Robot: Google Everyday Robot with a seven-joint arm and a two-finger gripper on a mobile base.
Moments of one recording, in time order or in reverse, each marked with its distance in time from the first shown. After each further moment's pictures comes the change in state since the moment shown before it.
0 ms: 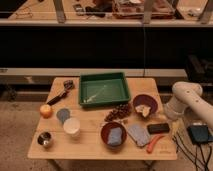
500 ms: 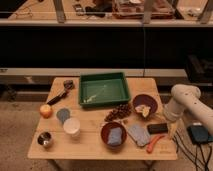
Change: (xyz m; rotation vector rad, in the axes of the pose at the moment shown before) arm 0.006 -0.003 0.022 0.007 -0.003 0.019
